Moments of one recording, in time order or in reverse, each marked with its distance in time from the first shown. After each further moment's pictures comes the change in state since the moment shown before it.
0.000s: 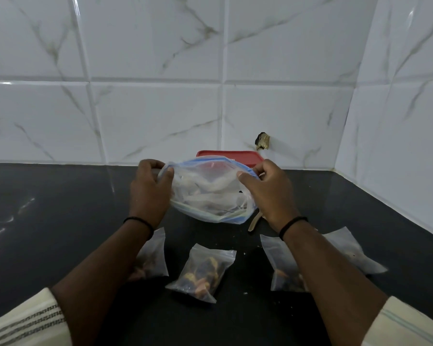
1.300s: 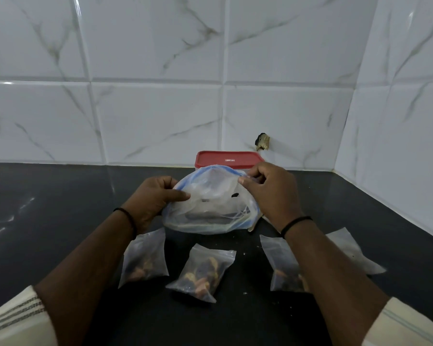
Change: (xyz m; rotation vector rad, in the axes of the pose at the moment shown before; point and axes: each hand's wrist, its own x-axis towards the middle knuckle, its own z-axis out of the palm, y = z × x) left_hand 0.004 0.004 -0.015 -0.176 -0.520 -0.340; right_hand 0.003 0.006 -0.008 -0.192 0.014 -0.230
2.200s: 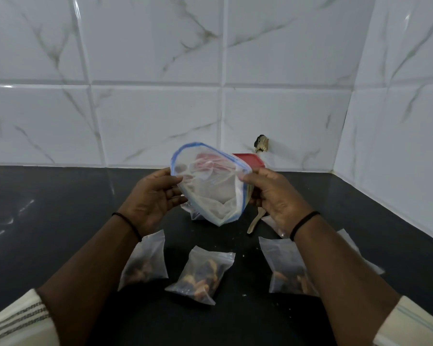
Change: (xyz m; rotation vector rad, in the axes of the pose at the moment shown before) left_hand -0.003 0.009 0.008 -0.564 -0.066 0.055; right_hand 0.005 -0.009 -0.011 0.743 -0.340 0.545
